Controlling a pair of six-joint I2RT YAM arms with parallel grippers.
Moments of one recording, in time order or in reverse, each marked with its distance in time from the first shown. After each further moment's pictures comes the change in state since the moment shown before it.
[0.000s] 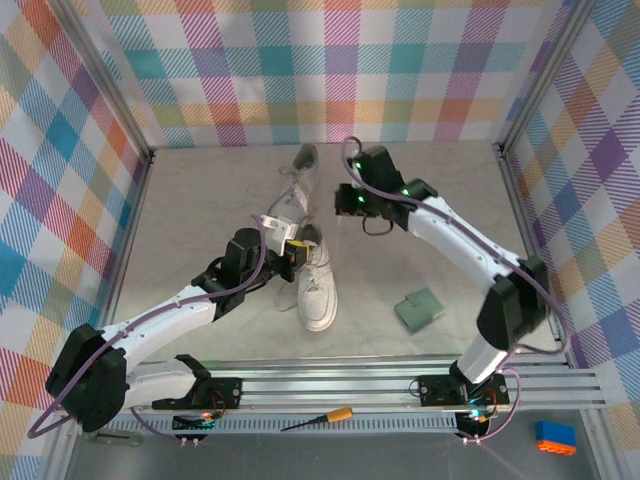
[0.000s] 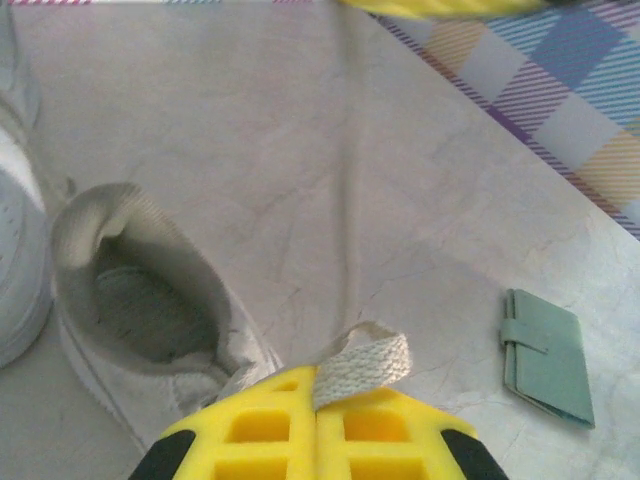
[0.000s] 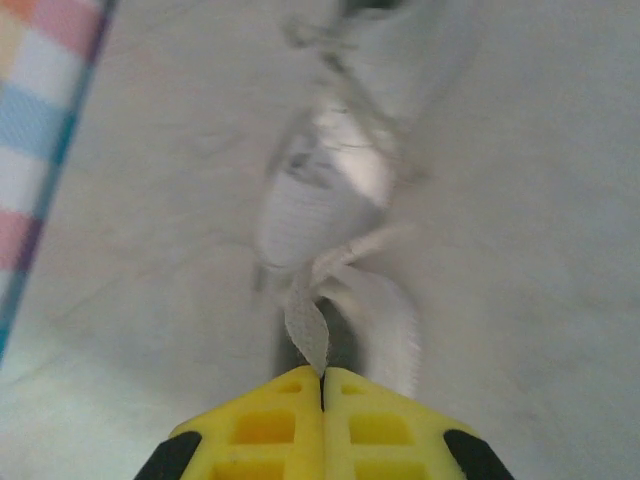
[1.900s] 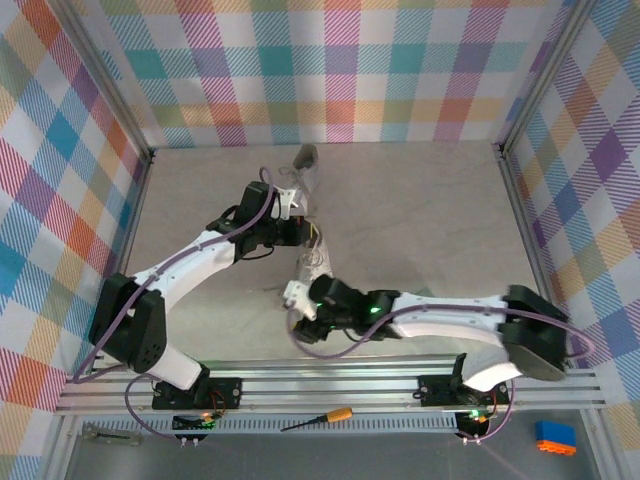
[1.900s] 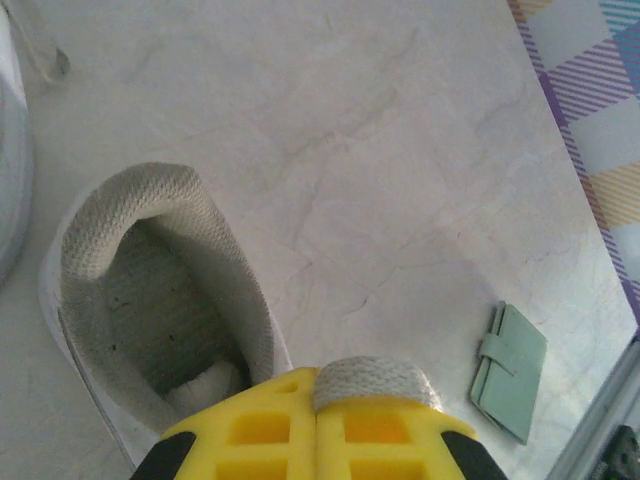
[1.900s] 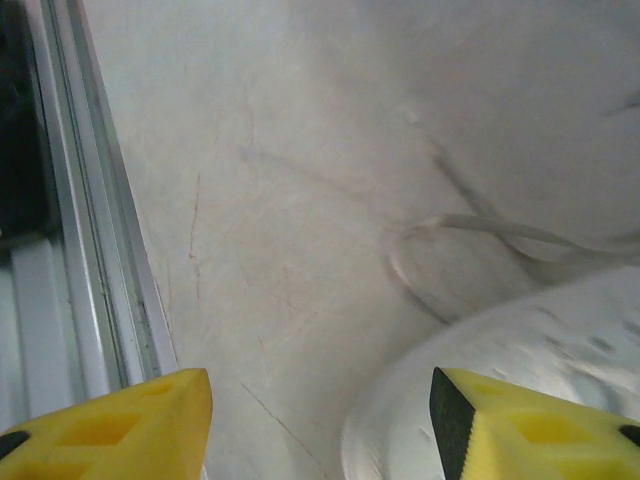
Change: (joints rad) left arm 0.160 0.367 0.454 -0.447 0.216 -0.175; right arm 0.622 -0.207 -0.701 0.460 0.176 -0.528
